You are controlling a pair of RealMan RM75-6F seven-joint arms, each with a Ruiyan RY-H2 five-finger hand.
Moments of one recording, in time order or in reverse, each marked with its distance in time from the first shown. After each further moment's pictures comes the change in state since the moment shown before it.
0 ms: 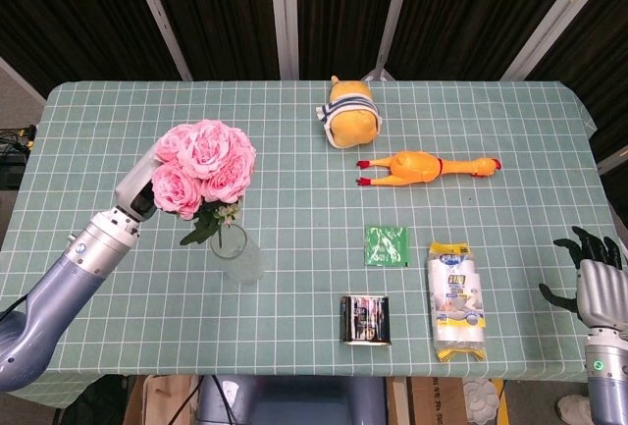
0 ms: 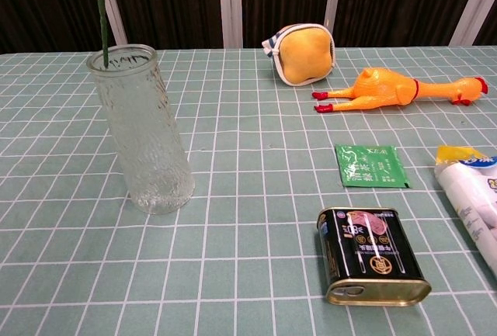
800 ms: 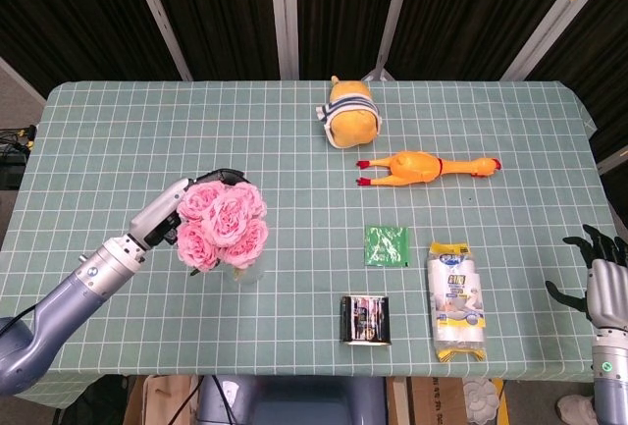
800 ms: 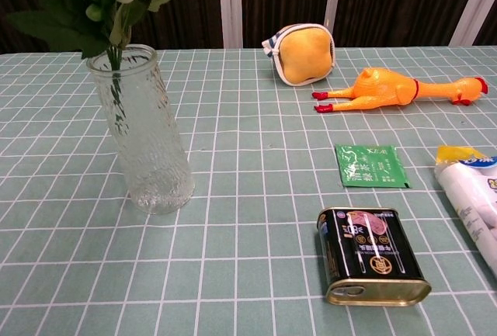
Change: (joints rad) left arm -0.003 -0.036 0.218 0.113 0.317 0.041 -0.099; right arm -0.013 0.008 0.019 -0.007 0.009 0.016 0.054
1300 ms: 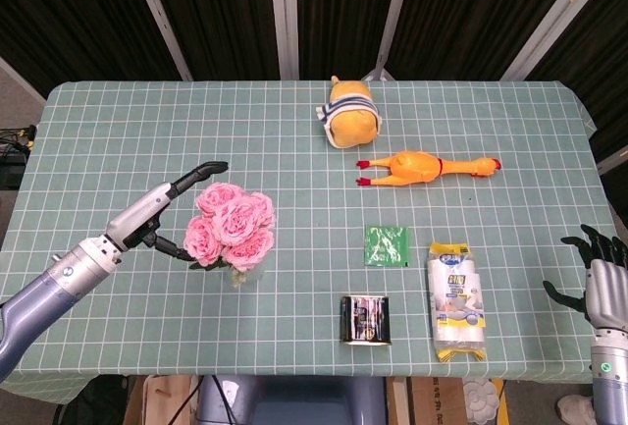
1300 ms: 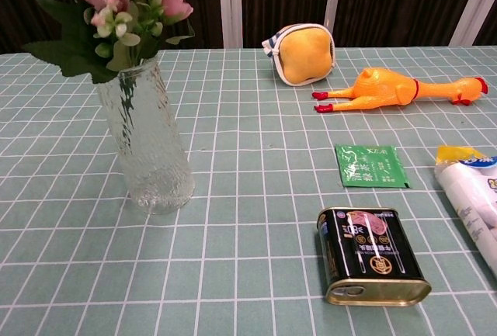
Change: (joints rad) left arm -0.014 0.137 0.089 0.036 0.082 -0.014 -0.078; right arm -0.002 0.002 0.000 -0.009 -0.006 0.000 0.014
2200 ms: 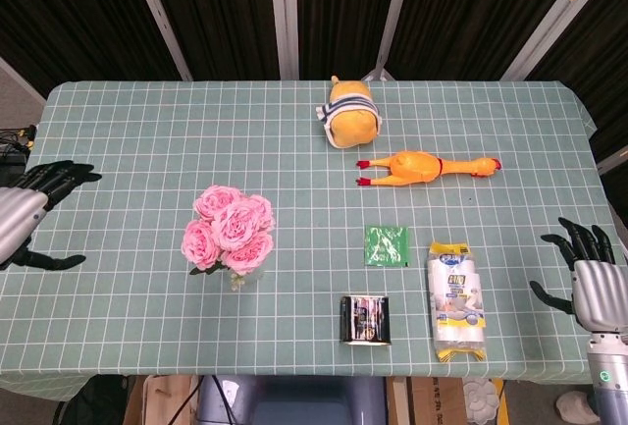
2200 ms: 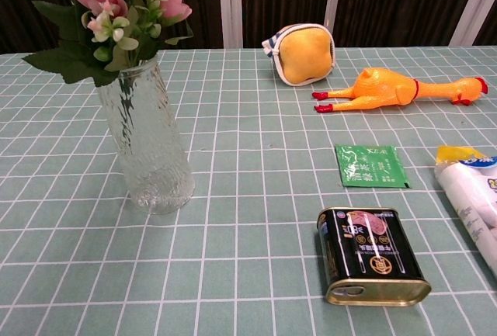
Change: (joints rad) left arm 0.214 0.515 0.129 -0.200 -0.112 0.133 0.667; right arm -0.006 0.023 -0.056 0.050 -0.272 0.117 0.082
